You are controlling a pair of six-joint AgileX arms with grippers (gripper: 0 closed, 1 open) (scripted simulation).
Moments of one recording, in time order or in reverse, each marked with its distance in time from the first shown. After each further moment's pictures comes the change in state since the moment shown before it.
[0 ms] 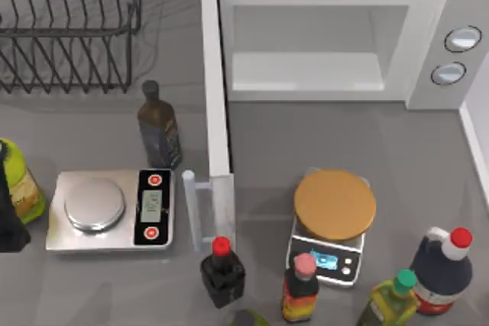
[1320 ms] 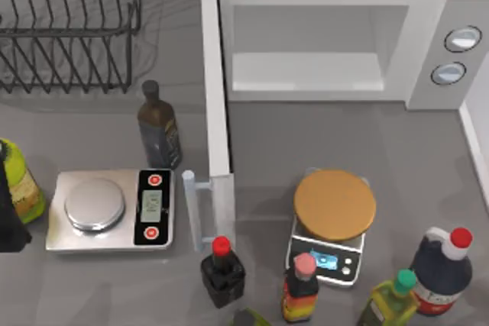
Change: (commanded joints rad) left arm 0.000 0.000 0.000 0.000 0.000 0.000; right arm 0.090 1.242 0.690 -0.952 0.004 -0.372
